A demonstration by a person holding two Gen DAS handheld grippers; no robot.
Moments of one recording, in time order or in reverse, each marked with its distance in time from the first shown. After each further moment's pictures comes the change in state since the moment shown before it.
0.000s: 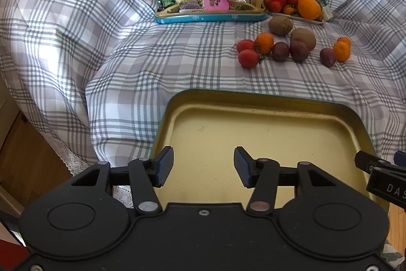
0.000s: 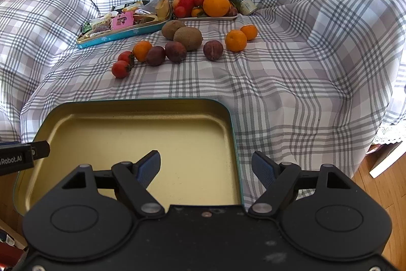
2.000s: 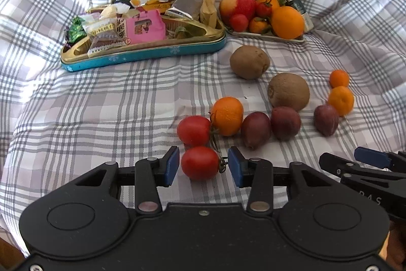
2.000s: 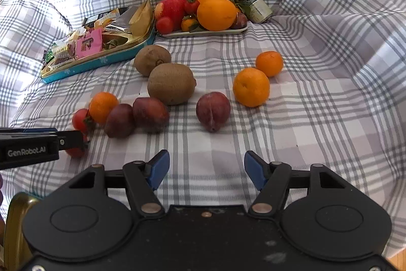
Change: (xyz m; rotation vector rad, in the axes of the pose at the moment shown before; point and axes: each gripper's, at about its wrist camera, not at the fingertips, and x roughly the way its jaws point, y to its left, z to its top) left arm 0.137 -0.041 0.141 0.104 0.043 -0.234; right arm 0.147 -0.006 0.128 0.020 0.034 0.023
